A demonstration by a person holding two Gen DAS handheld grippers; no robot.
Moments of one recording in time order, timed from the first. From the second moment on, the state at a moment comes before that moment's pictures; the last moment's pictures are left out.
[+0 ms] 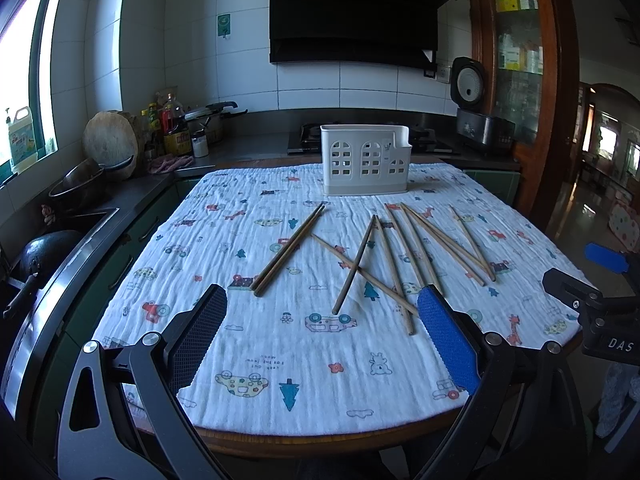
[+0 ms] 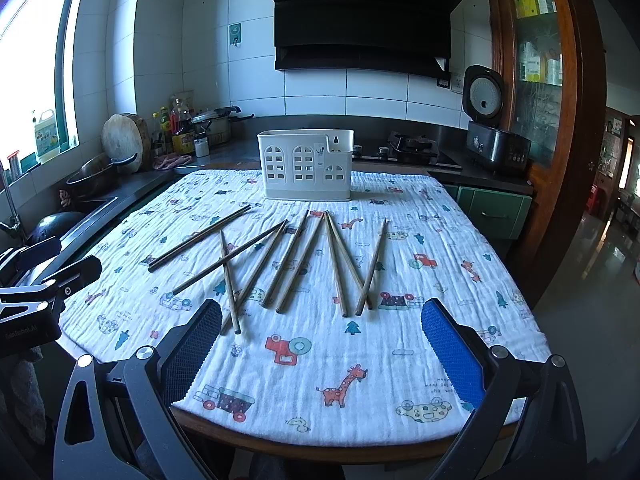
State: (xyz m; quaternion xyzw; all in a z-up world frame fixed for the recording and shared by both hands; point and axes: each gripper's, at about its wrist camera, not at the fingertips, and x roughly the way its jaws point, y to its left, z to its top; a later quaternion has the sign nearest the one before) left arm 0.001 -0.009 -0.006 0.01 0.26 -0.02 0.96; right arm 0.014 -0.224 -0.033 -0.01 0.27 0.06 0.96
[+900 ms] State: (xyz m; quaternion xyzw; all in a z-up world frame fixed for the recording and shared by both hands) left arm 0.028 -0.003 -0.013 0.01 0.29 -0.02 0.96; right arm 0.035 -0.220 -0.039 -0.03 0.29 0.07 0.95
